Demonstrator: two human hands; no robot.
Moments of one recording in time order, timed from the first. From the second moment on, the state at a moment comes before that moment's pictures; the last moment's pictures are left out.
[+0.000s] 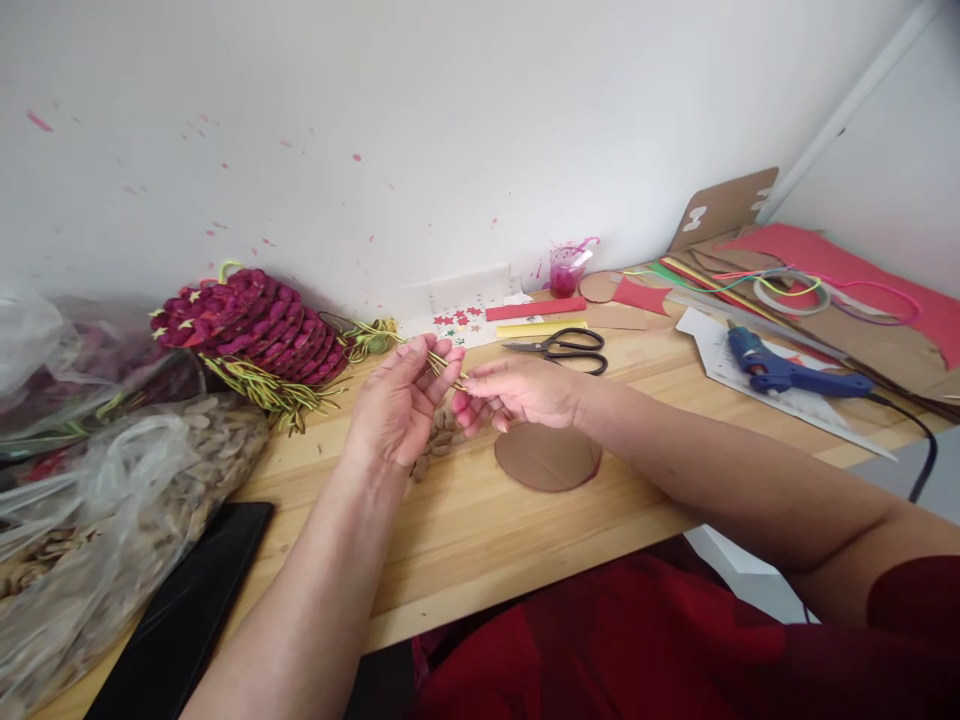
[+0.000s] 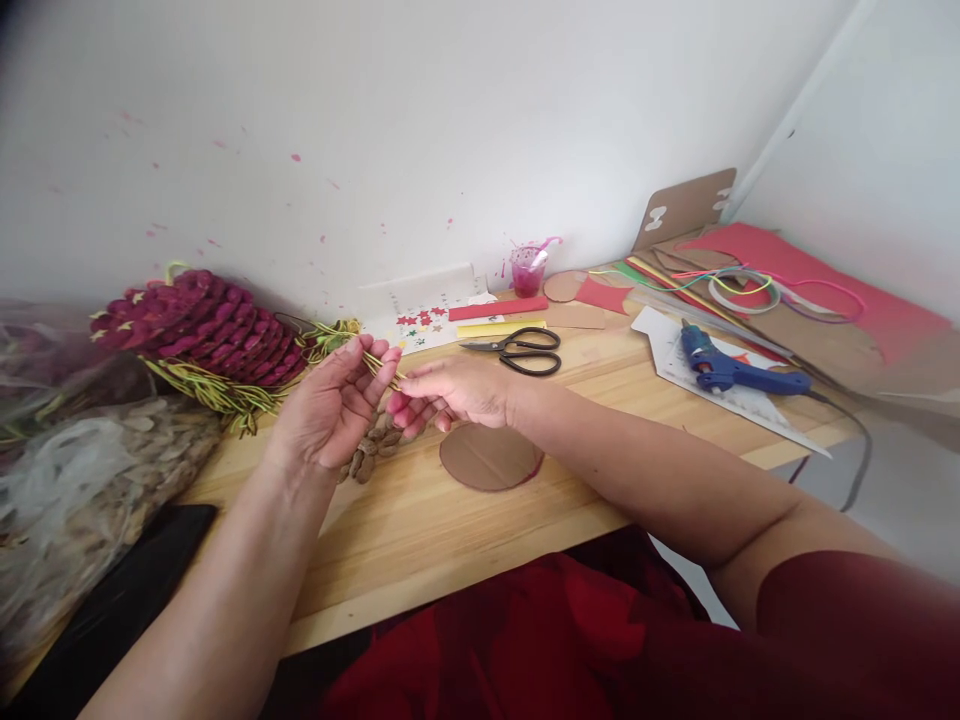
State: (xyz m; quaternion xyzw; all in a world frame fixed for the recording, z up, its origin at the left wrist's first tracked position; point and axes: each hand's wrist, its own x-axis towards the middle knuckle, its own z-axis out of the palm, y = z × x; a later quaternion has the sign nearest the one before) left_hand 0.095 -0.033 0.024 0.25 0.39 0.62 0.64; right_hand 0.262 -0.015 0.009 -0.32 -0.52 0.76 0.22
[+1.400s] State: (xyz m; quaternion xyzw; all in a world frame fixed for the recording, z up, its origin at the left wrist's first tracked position) left_hand 0.098 -0.043 0.022 0.38 0.40 0.56 0.62; right_hand 0.260 -0.023 0.009 -0.36 -0.78 0.47 0.20
